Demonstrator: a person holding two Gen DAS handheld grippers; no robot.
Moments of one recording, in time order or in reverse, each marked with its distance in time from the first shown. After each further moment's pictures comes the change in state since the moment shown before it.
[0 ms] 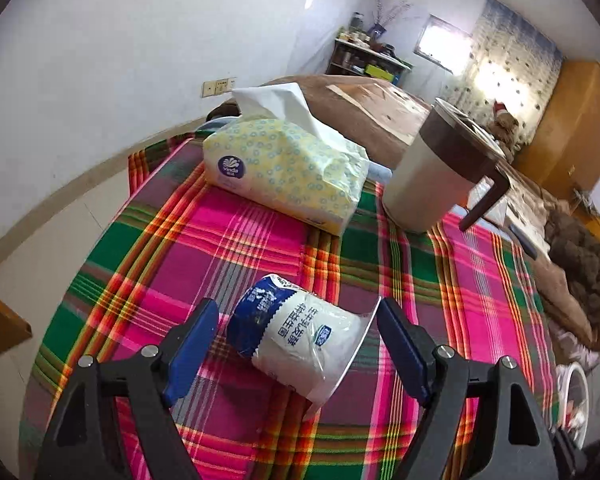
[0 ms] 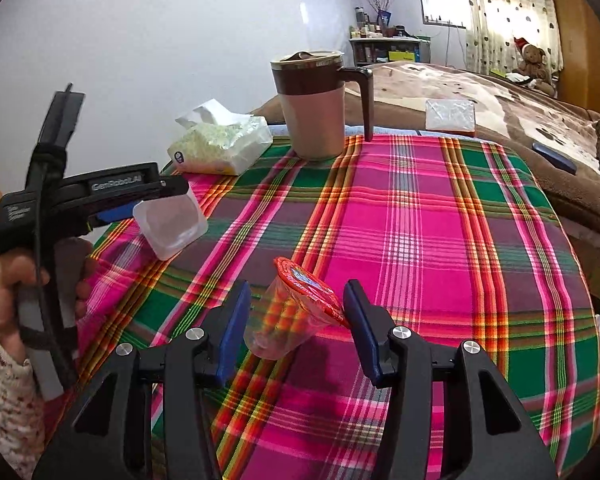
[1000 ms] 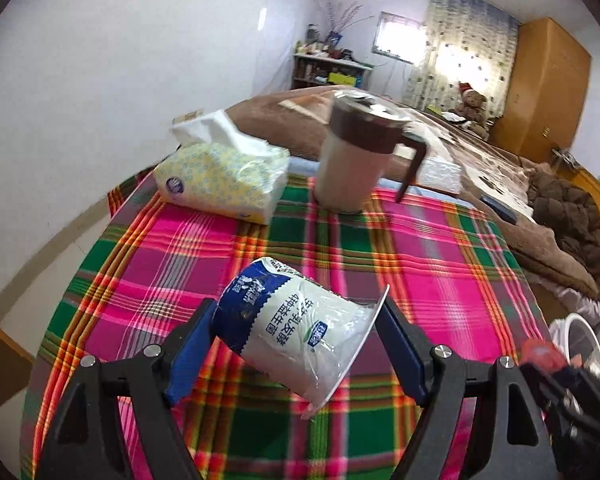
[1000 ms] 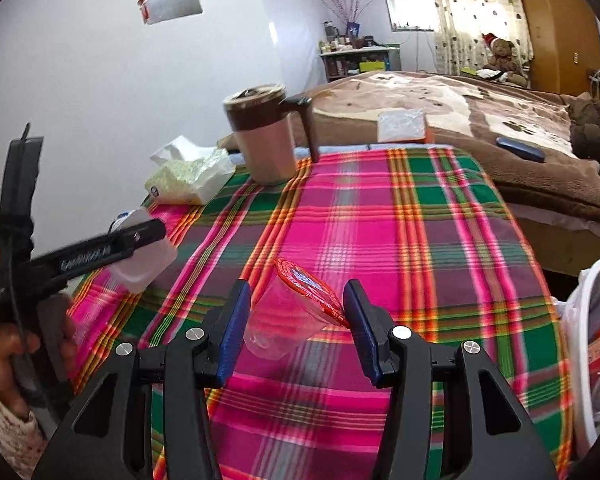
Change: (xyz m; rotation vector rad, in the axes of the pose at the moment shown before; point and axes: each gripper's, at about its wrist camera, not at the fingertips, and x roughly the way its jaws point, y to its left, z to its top) left arm -0.044 -0.066 -0.036 0.188 -0.076 -0.009; right arm -0.038 -0.046 0.002 0.085 -0.082 -0.046
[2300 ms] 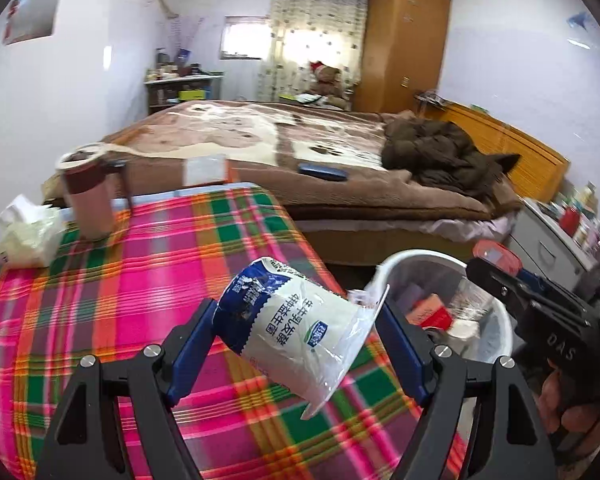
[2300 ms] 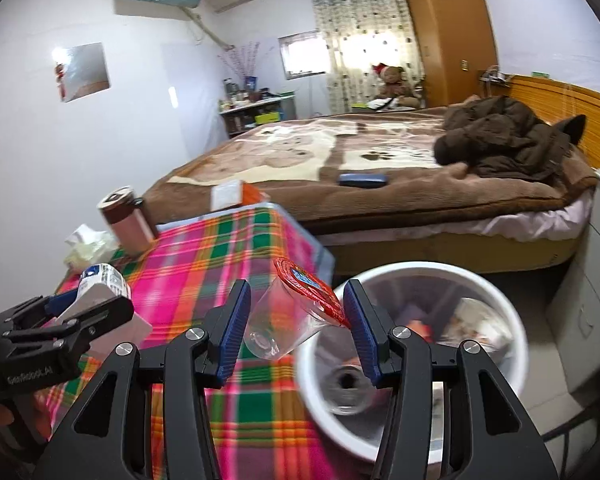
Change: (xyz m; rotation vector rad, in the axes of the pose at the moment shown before) left arm -0.066 -0.235 -0.047 0.314 -0.013 -0.359; right arm -0.120 -0.156 -0.006 0.159 -0.174 -0.288
